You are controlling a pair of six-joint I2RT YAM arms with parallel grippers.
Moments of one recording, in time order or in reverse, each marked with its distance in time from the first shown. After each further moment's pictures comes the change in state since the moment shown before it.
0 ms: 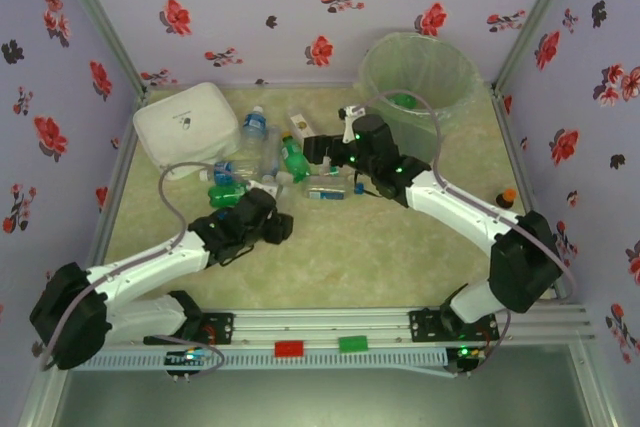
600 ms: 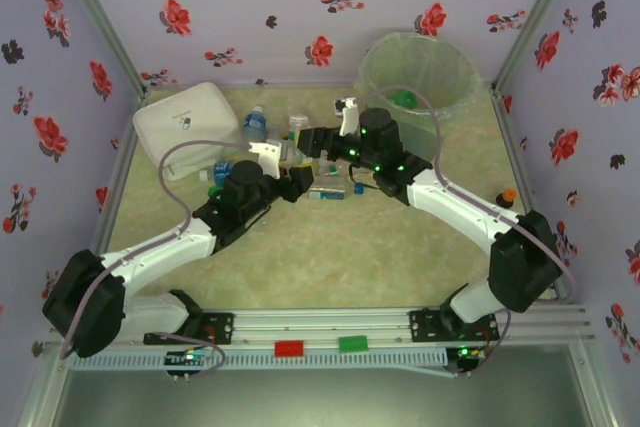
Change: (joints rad) left arm 0.091 0.106 0.051 0.608 0.176 0.104; right arm -0.023 0.013 0.006 0.181 -0.280 0.131
